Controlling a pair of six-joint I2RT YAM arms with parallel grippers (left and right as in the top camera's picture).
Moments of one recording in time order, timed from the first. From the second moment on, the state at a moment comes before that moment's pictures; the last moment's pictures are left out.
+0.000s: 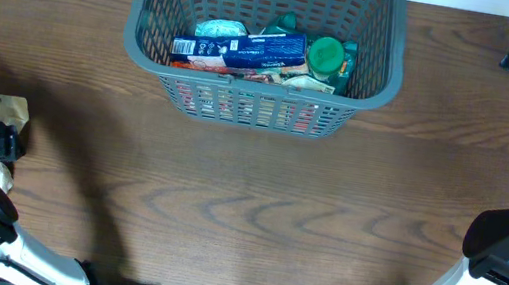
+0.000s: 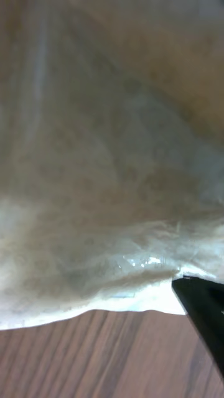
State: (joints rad) left arm 0.79 1.90 1.18 -0.69 -0.08 0.48; right arm -0.33 2.02 2.24 -1.27 0.10 0.15
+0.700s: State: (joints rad) left arm 0.70 1.85 1.18 -0.80 -0.07 0.42; right arm -0.33 2.02 2.24 -1.27 0.10 0.12
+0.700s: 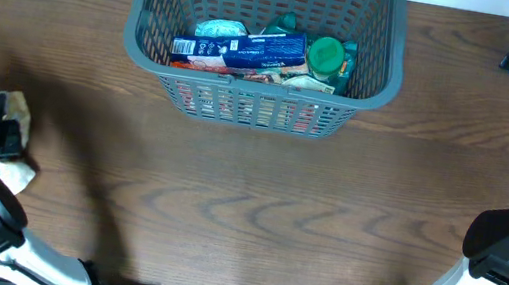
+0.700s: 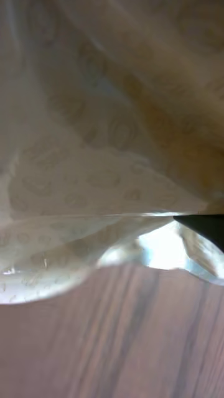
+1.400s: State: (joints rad) left arm 0.06 1.65 2.20 -1.29 -0.02 0.22; right arm -0.33 2.02 2.24 -1.28 0.10 0.06
